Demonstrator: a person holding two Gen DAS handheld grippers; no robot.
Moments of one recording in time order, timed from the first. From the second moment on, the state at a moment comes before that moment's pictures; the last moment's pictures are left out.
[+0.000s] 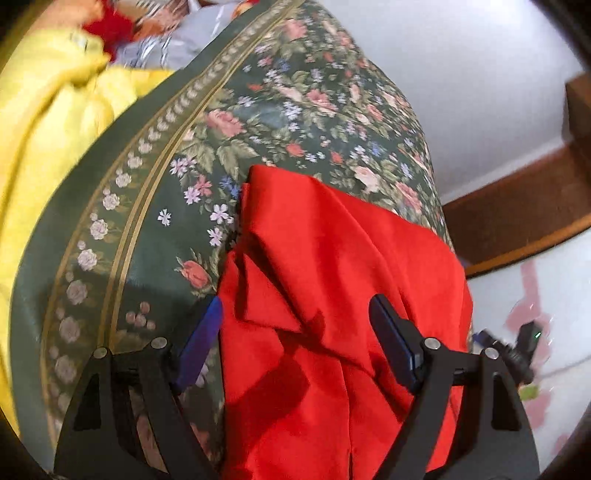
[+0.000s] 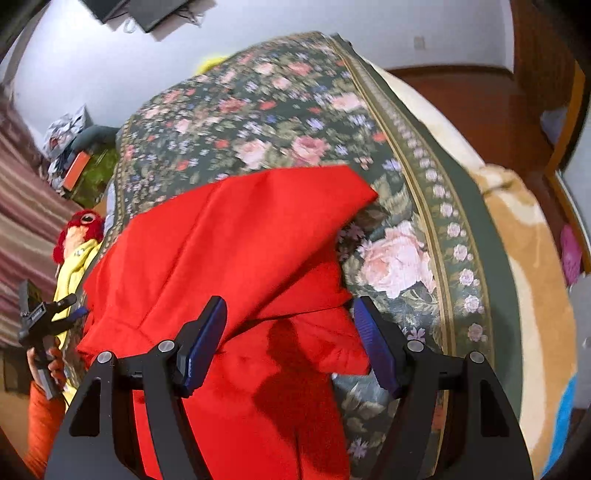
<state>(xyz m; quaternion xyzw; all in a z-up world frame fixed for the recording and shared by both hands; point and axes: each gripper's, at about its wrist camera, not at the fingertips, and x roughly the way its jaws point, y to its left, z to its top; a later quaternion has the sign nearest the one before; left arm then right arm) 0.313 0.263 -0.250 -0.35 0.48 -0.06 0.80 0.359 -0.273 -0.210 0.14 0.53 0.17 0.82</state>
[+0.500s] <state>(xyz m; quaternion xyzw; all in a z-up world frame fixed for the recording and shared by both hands) 0.361 0.245 -0.276 -0.32 0.49 -0.08 0.81 0.403 -0.262 -0.245 0.22 0.54 0.21 0.79</state>
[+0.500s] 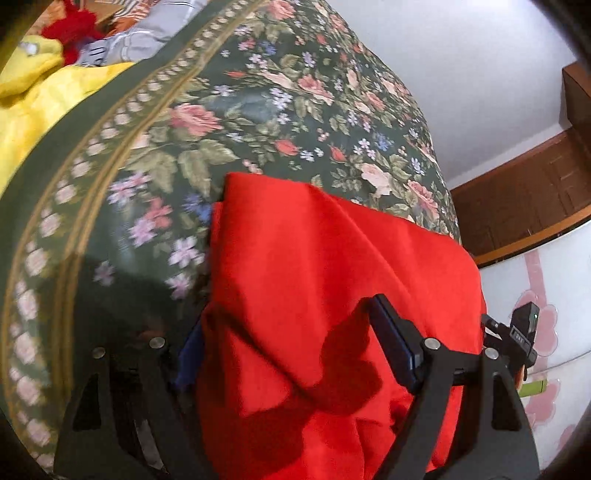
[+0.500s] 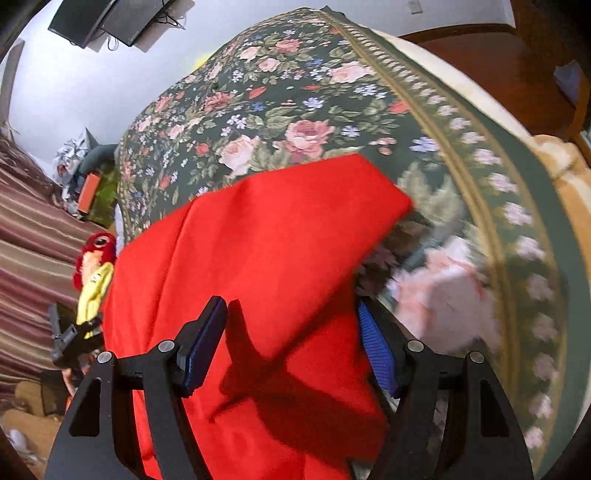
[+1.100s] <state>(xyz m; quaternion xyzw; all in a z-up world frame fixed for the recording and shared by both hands) 0.359 0.219 -0.209 -0.21 0.43 -0.02 0.88 0.421 -0.227 -0.195 0.14 0.49 0.23 0.83</state>
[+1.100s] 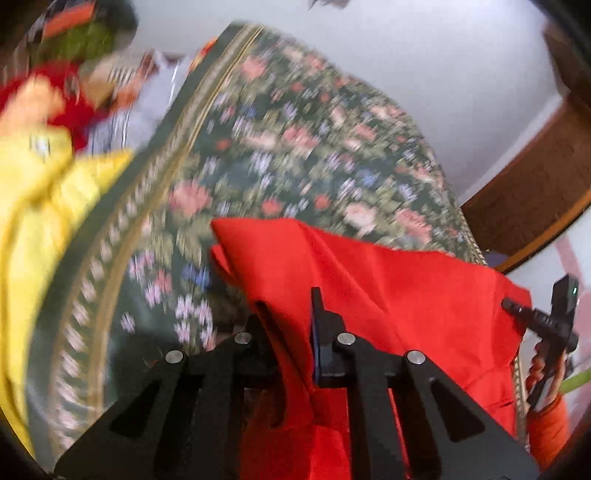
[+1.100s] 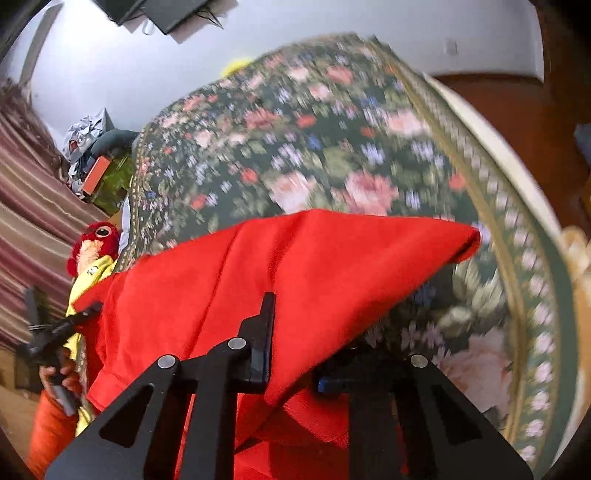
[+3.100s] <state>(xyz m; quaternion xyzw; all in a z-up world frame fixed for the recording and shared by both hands) 0.331 0.206 -0.180 -0.06 0.44 0.06 0.90 0.382 -0.215 -0.149 0.02 0.45 0.14 0.88</state>
